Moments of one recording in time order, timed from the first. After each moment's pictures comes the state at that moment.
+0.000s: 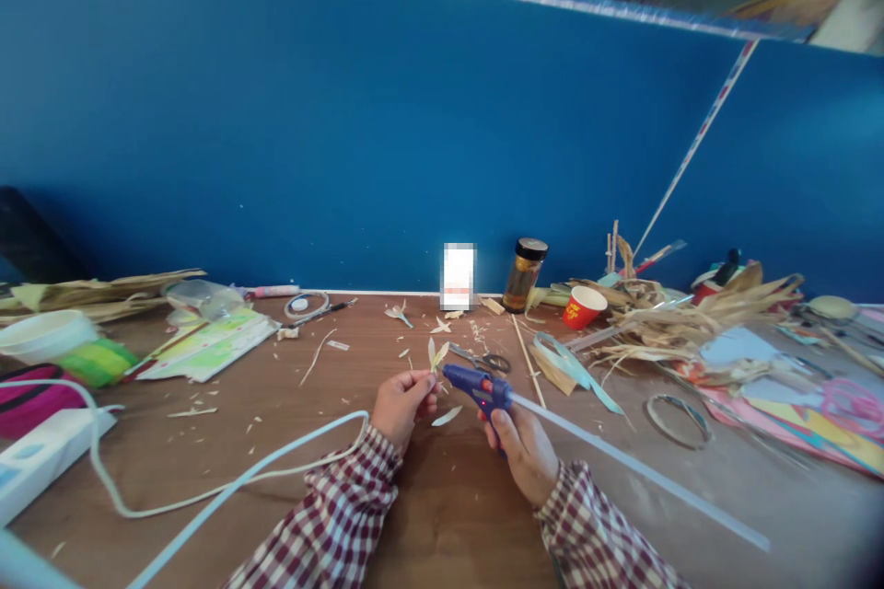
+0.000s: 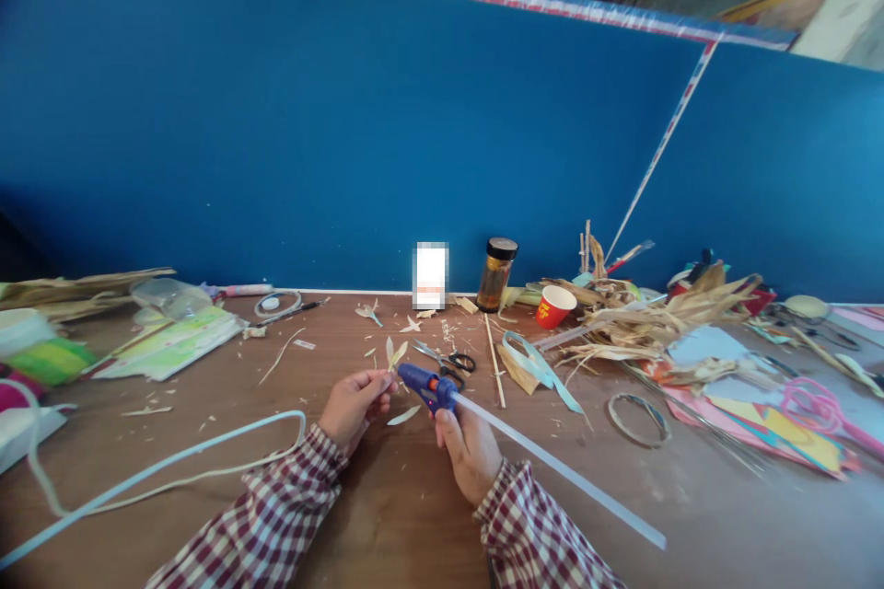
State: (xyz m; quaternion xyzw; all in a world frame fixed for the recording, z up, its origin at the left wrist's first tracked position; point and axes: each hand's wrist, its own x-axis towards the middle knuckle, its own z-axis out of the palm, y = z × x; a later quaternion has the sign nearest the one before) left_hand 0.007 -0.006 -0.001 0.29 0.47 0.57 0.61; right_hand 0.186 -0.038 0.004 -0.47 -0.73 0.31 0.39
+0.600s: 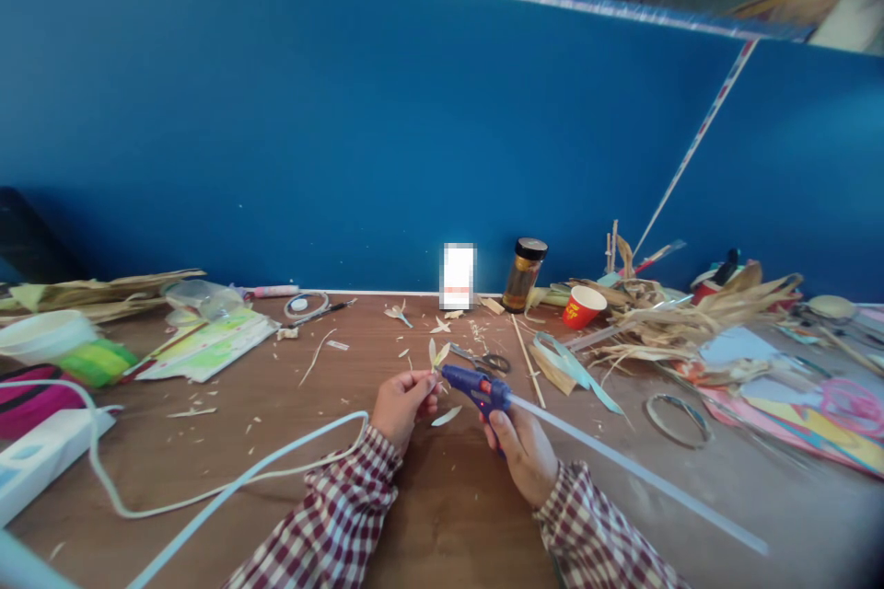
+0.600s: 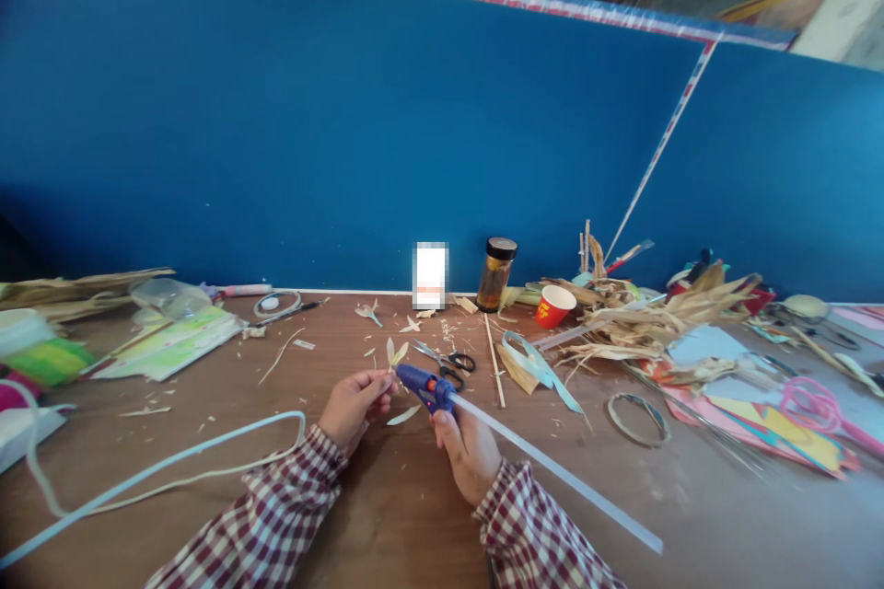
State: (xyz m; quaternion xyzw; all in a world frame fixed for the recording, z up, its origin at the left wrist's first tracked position) left_hand 0.008 -0.006 -0.002 0.29 0.46 0.58 0.61; right_hand 0.187 -0.038 -0.001 -0.47 -0.73 0.30 0.39
